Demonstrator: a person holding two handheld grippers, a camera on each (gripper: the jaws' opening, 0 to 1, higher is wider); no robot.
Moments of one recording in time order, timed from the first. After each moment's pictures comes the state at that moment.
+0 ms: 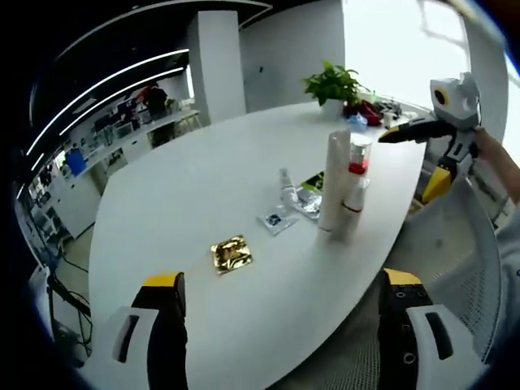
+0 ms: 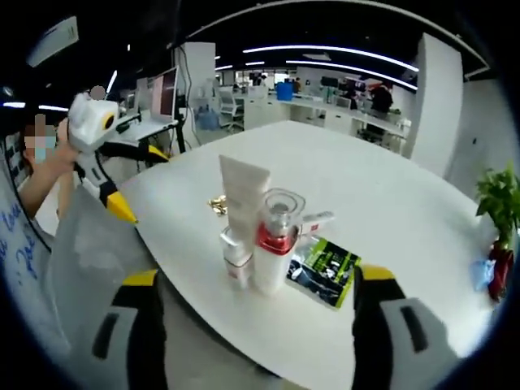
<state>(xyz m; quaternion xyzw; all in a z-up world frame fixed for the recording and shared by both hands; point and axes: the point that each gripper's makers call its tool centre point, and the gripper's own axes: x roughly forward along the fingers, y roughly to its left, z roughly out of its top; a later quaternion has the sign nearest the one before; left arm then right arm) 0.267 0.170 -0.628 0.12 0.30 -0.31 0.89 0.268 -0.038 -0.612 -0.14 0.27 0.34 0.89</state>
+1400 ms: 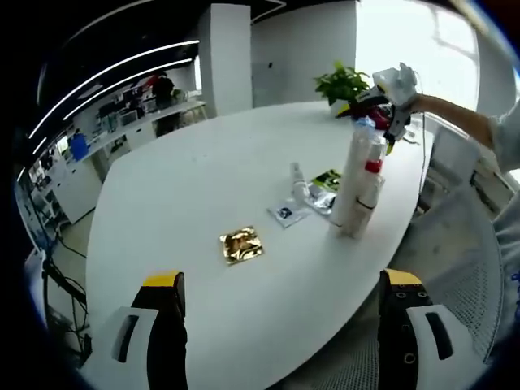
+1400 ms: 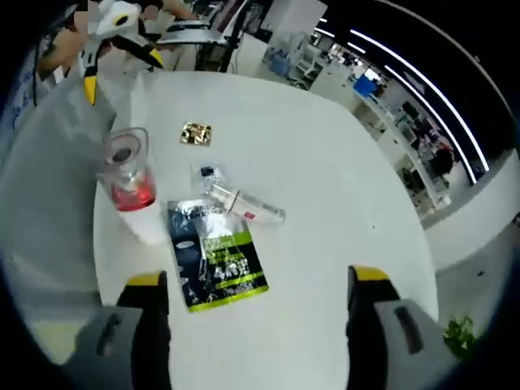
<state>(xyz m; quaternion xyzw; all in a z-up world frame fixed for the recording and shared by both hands) 0.280 0.192 -0.635 0.10 0.31 -0.30 0.90 0.407 -0.087 -0.638 -0.43 0.28 0.44 0.73</state>
